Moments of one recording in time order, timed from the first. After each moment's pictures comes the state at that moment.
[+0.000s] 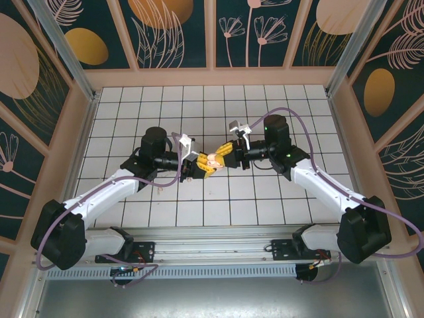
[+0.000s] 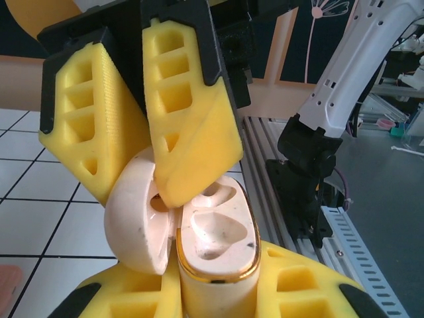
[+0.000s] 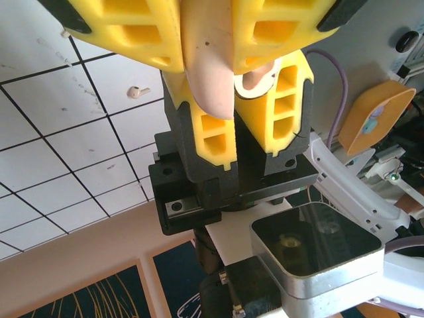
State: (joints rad) left arm -0.56 1.27 0.79 0.16 1.08 0.16; right arm 0.51 1.27 0.89 0.04 -1.13 0.07
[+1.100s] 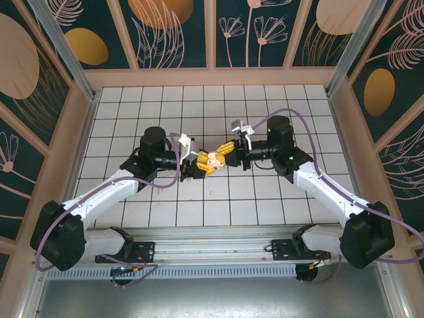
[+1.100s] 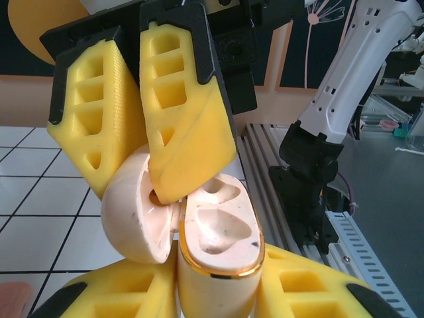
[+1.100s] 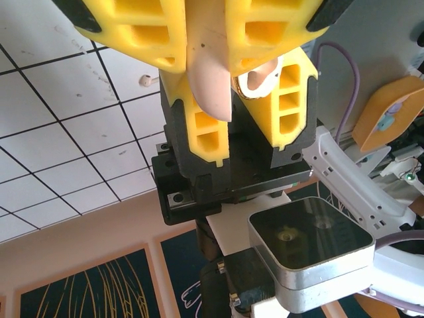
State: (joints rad) left arm -0.57 1.27 0.79 0.20 1.07 0.16; right arm 0.52 1.22 0.87 0.08 -1.09 0.07
